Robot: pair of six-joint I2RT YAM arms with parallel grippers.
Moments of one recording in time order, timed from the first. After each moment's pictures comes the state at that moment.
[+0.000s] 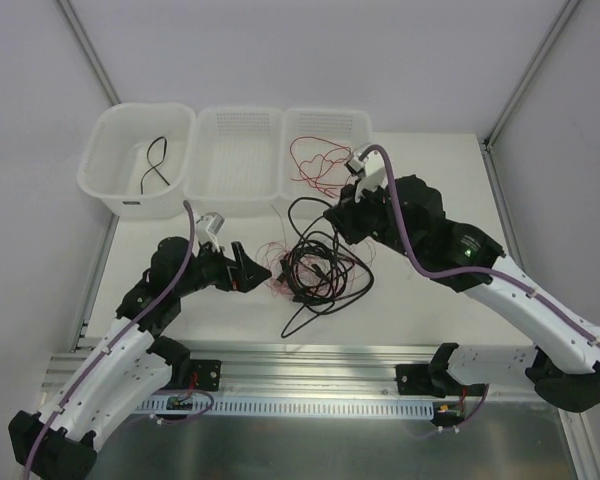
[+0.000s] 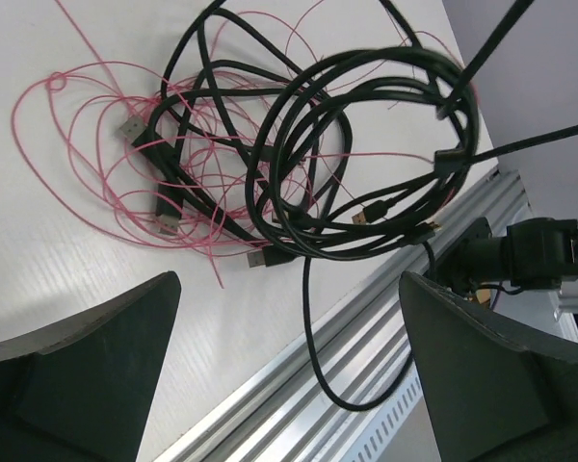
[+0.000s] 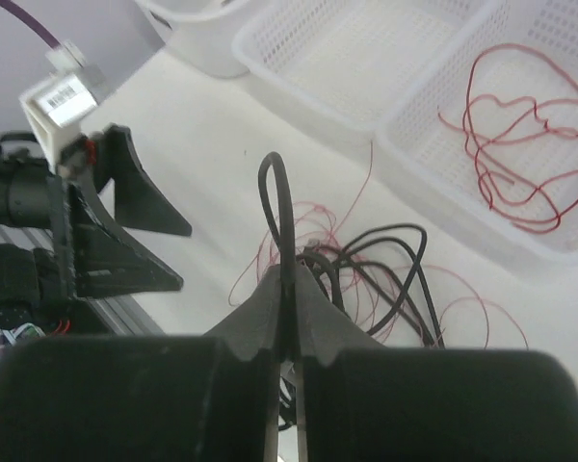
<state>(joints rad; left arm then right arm) -0.42 0.62 0.53 -0.32 0.41 -0.56 0.98 1.14 1.41 -0.59 0.18 0.21</state>
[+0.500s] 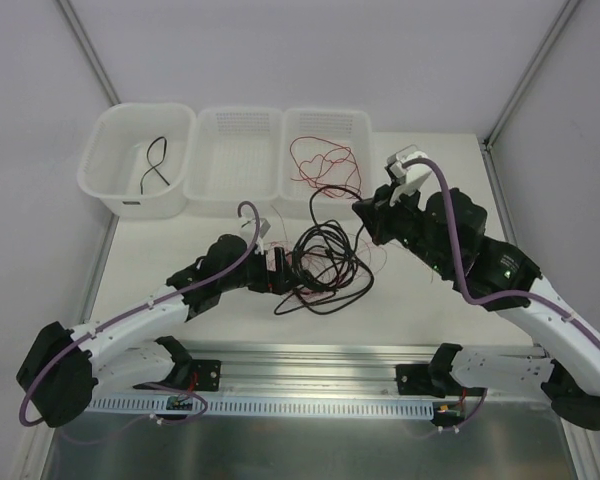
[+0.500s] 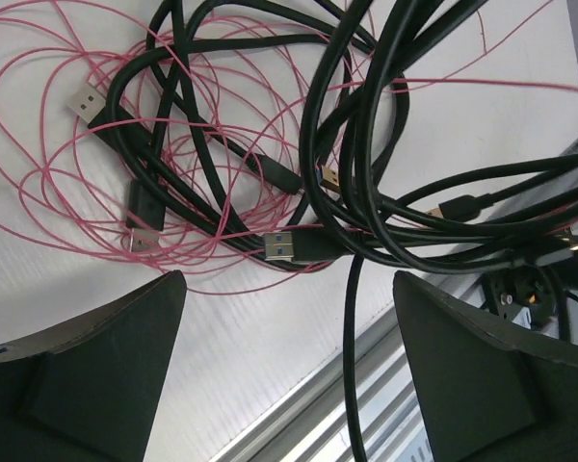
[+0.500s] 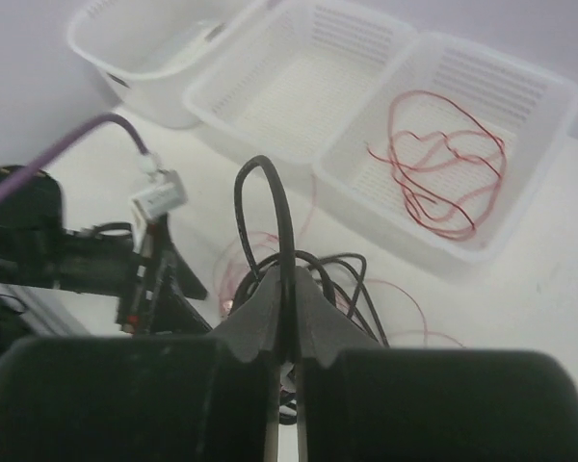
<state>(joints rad) -0.72 1.00 0.53 -0.07 0.16 -0.61 0.98 1.01 1.41 -0.57 0.28 0.15</state>
